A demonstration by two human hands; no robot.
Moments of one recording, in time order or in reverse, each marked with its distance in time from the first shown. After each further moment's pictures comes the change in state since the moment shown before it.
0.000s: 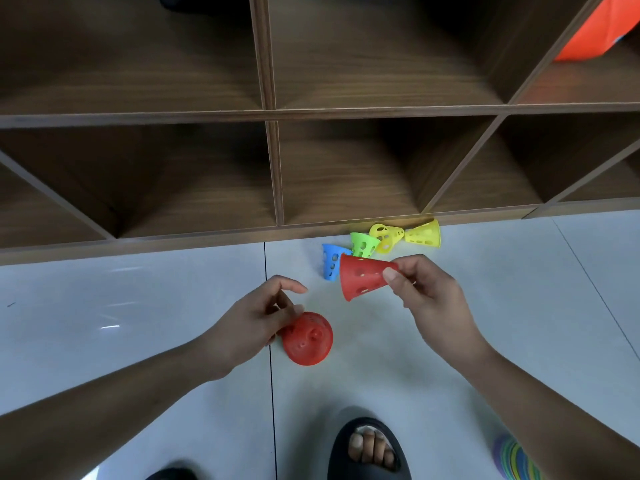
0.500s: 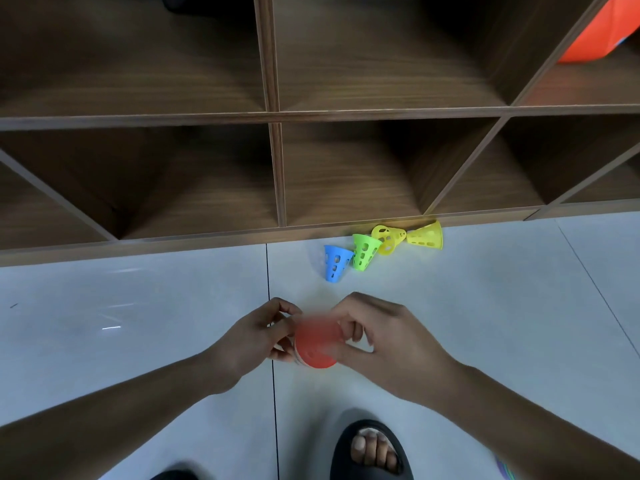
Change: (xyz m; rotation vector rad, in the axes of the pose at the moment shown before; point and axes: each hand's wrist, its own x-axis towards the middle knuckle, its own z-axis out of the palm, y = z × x) left_hand 0.002 -0.032 0.006 -0.186 -0.023 -0.204; right_hand -0.033 -0.037 0.037 -0.396 -0.399 -0.345
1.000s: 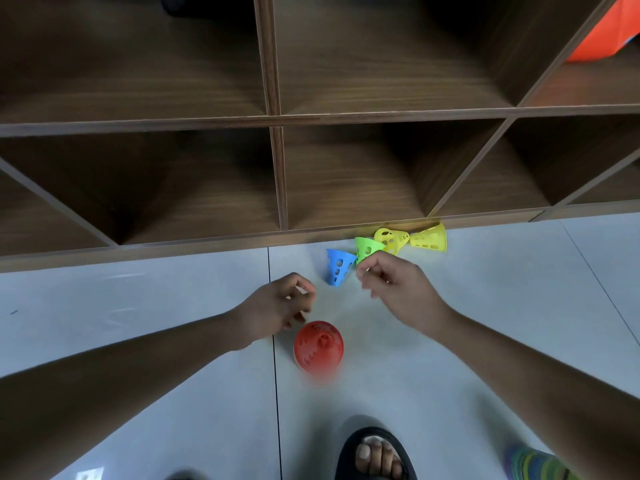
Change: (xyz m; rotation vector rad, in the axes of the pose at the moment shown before) left_hand 0.057 0.025 -0.009 0.287 -0.013 0.079; right_hand 0.059 0.089 -0.004 0.339 0.142 0.355
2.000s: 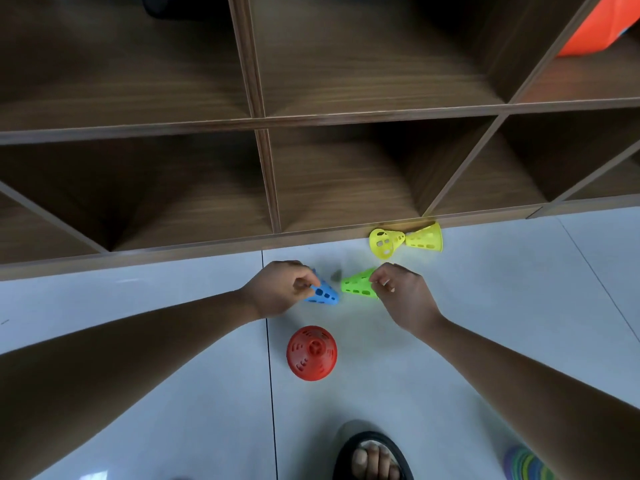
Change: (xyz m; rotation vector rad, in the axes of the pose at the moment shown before) left_hand 0.065 0.001 -0.009 0.640 0.064 0.326; right_hand 0.026 0.087 -0.001 -0.385 0.217 -0.016
